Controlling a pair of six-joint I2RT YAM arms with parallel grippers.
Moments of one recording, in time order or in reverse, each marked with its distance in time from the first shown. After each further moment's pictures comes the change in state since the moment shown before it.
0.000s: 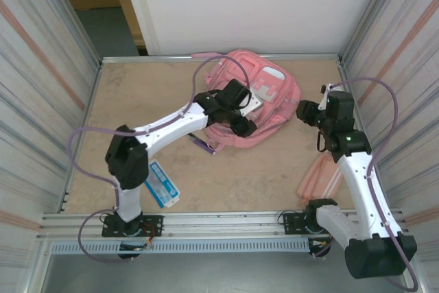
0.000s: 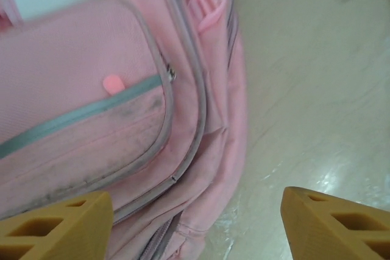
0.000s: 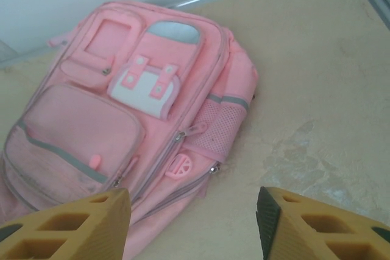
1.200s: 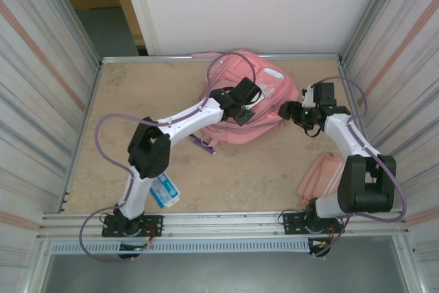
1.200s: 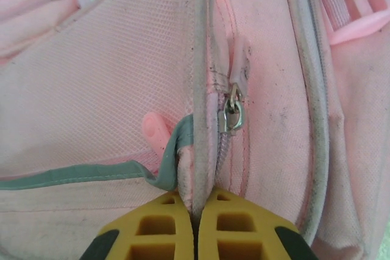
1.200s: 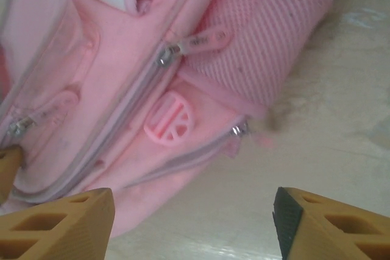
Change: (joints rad) left arm -0.004 0.172 0.174 -0.003 -0.297 0.017; right arm -0.085 0.520 0.069 0.068 -0.441 0.071
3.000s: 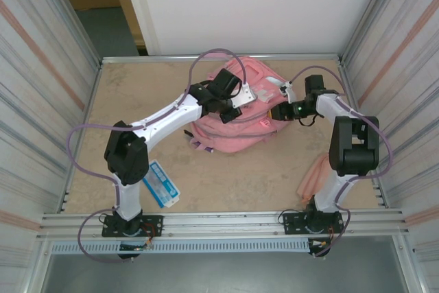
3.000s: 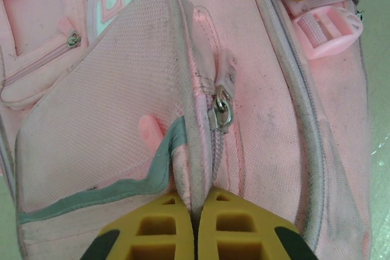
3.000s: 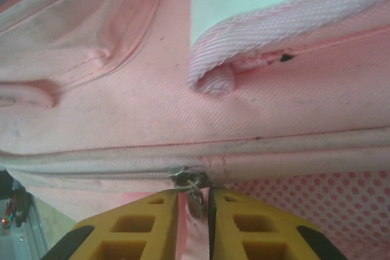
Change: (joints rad) left arm 0.086 -0.192 -0.157 0.022 0.251 0.289; right arm 0.003 0.336 0.201 -0.135 -0.409 -0.616
